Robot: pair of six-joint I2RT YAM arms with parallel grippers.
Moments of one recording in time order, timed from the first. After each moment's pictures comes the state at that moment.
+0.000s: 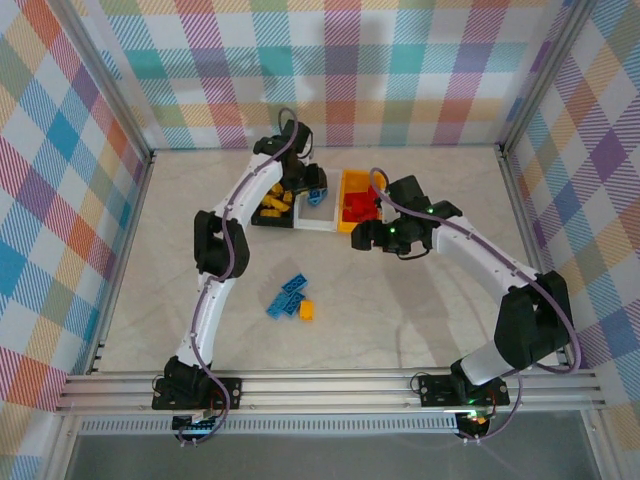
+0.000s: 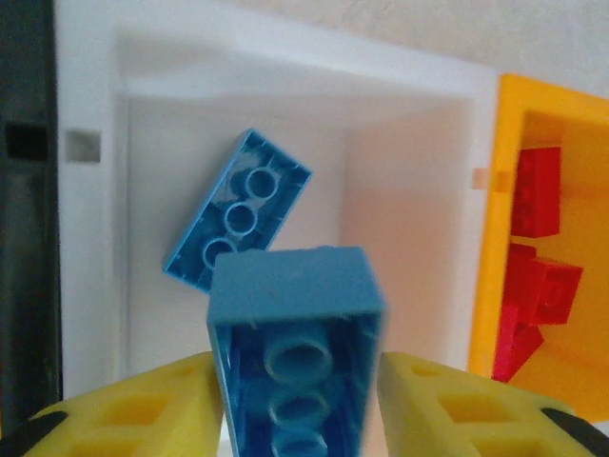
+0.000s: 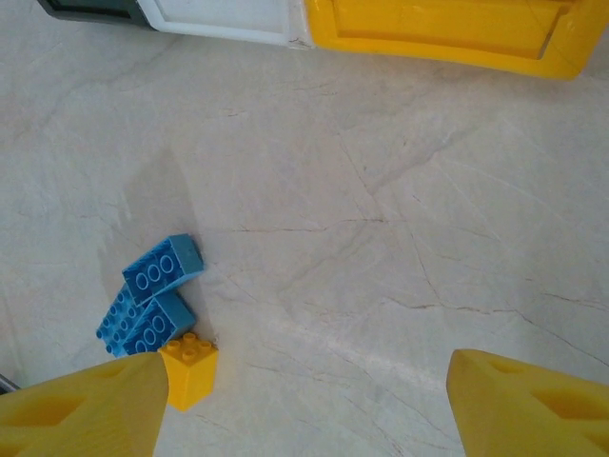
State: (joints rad) left arm -0.40 2.50 2.49 -1.08 0.23 -0.48; right arm 0.46 1.50 1.19 -0.74 -0.32 0.43
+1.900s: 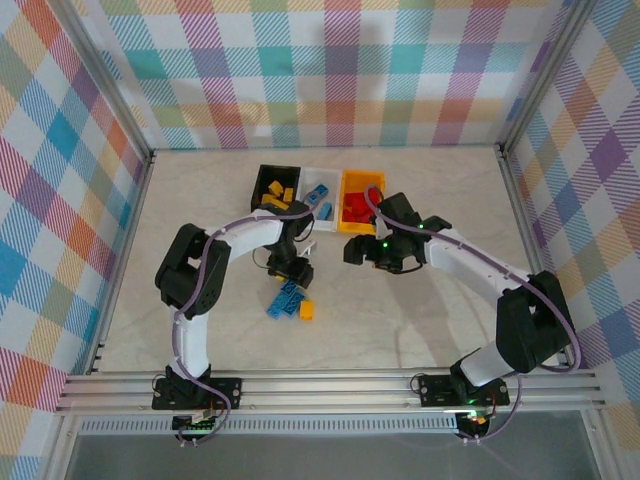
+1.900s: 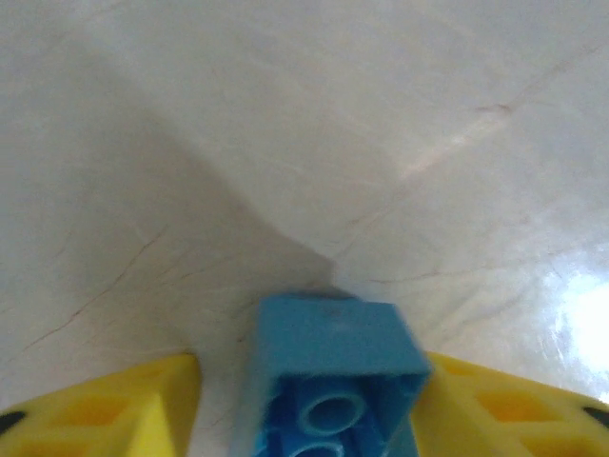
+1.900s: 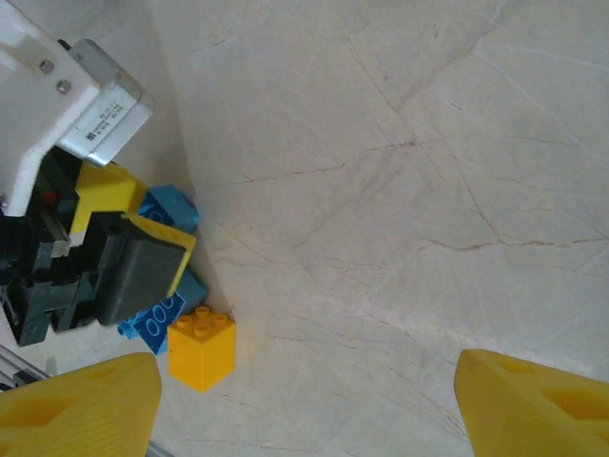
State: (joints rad) left arm -0.56 1.99 1.38 -0.99 0.16 -0.09; right arm 0.53 1.49 1.07 -0.65 -0.34 0.60
